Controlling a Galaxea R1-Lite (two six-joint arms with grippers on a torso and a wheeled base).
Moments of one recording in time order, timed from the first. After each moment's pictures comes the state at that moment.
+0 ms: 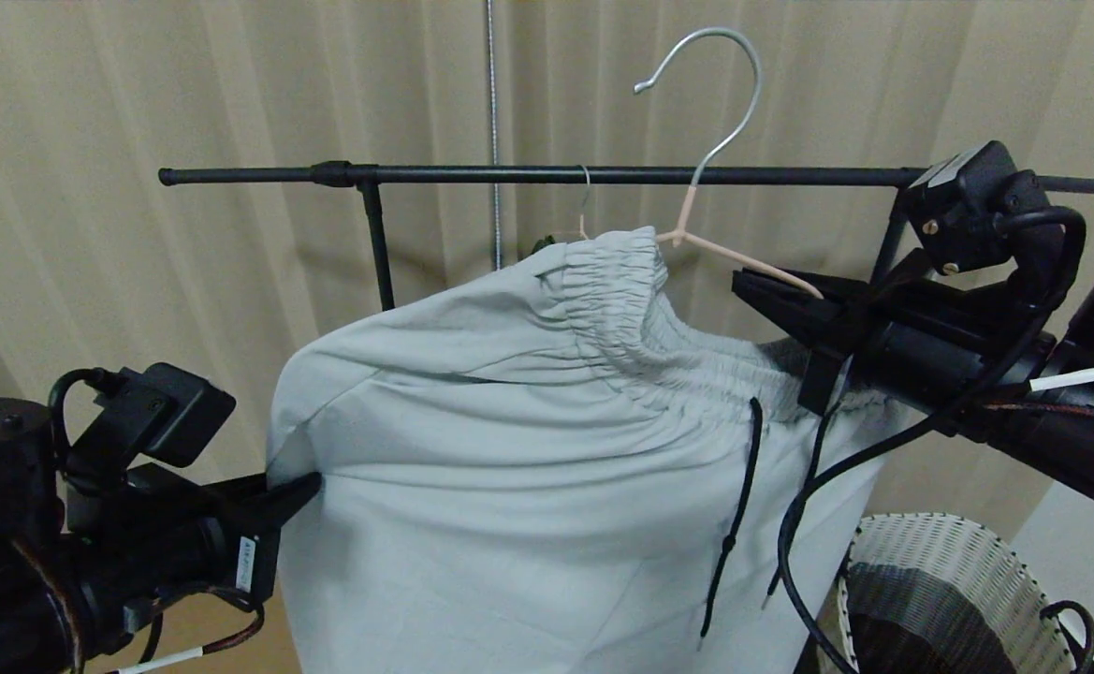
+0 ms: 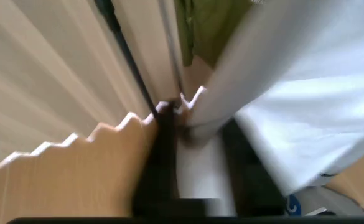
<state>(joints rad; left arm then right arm) -0.43 1.28 -0.43 -0.44 0.12 0.10 0.56 1.50 -0.75 -0.79 0.05 -0.24</state>
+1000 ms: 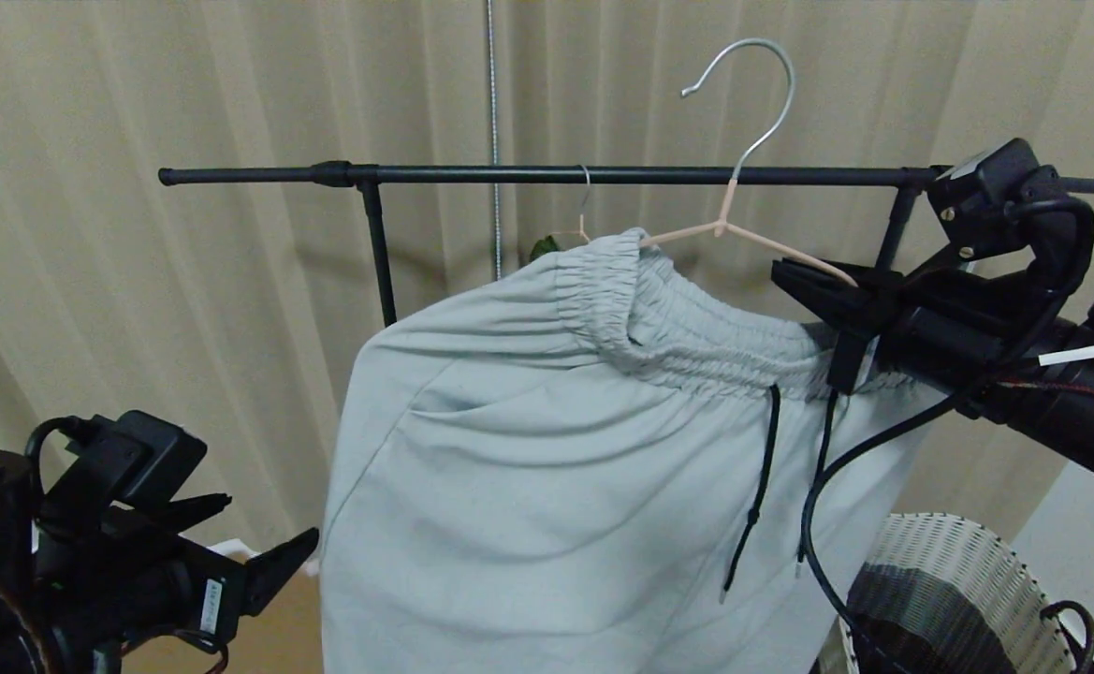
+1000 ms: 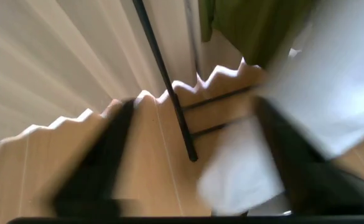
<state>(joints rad) -0.36 1.25 -0.33 -0.44 0.13 0.13 0.47 1.49 -0.74 -0.78 0.04 -0.24</state>
